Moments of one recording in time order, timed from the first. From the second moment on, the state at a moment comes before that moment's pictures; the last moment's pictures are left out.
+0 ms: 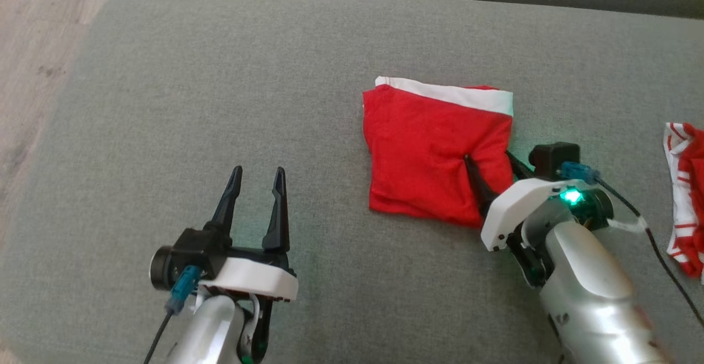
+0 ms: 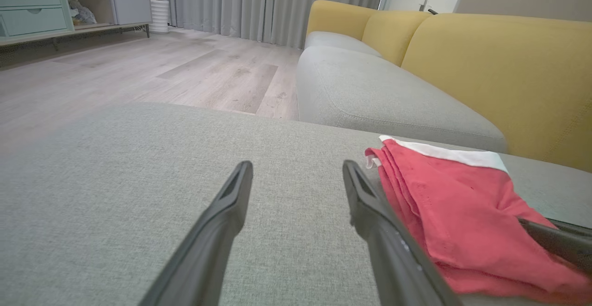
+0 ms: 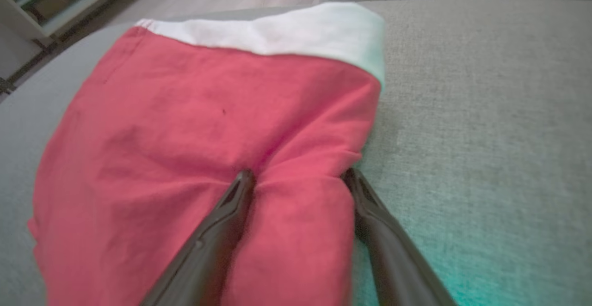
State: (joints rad) left arm -0.23 0.04 -0.35 0.36 -0.33 0.05 -0.25; right arm -0.49 -0.06 0.22 0.79 0.26 0.13 0.02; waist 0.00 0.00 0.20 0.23
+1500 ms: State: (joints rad) left arm -0.29 0.04 -0.35 0.32 -0.36 0.05 -0.25; right arm -0.58 -0.80 0.48 0.62 0.23 0.13 0.16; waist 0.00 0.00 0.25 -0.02
